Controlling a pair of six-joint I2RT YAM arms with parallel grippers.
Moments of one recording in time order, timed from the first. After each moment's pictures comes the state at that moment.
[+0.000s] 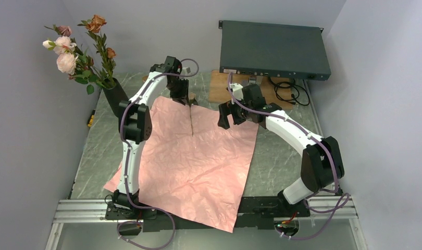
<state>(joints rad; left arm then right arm) -0.27 2.39 2.25 -1.01 0.34 -0.17 0.44 1.54 1.14 -0.35 -0.34 0.05</state>
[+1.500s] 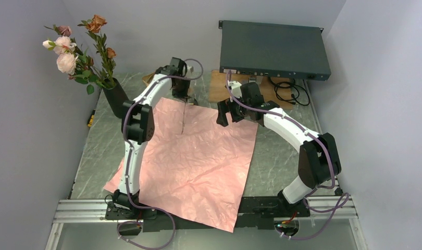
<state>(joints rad) -0.31 2.43 2.23 -0.88 0.16 -0.11 0.44 1.58 1.18 -0.34 -0.33 0.05</state>
